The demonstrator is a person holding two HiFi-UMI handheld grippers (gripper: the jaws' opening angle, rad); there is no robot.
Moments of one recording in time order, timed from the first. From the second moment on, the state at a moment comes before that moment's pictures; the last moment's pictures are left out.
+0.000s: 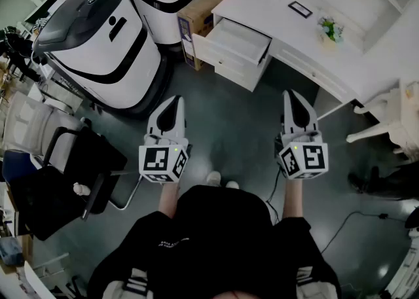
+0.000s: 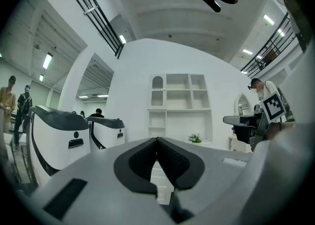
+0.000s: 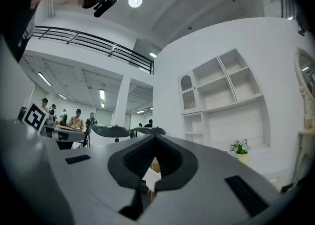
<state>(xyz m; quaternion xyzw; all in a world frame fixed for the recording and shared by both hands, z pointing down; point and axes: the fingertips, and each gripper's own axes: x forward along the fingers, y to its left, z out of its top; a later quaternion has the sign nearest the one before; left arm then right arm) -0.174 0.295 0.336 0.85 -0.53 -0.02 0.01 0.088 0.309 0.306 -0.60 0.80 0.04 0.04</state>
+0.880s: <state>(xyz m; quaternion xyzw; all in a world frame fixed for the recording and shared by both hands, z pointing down) -0.122 0.306 0.336 0.84 -0.55 -0.02 0.01 0.133 0.311 0.319 -0.57 0.82 0.01 0.07</state>
